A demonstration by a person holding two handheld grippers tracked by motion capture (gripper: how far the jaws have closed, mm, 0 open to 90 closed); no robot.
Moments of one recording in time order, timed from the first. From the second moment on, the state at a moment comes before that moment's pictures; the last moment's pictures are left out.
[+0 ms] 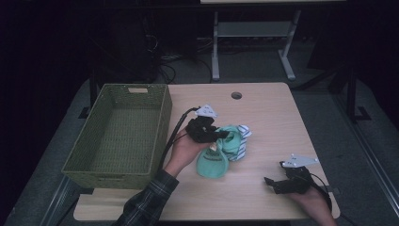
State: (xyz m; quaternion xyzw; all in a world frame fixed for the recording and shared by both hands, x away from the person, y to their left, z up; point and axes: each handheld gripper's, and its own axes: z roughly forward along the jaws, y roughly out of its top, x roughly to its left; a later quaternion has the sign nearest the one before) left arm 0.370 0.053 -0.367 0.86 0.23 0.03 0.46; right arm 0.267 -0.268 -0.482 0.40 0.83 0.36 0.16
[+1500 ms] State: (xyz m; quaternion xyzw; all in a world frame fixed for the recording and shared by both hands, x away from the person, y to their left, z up) left arm 0.375 0.043 -0.432 0.88 0.25 0.02 0.41; right arm 0.267 -0.268 -0.482 0.40 0.83 0.36 0.16
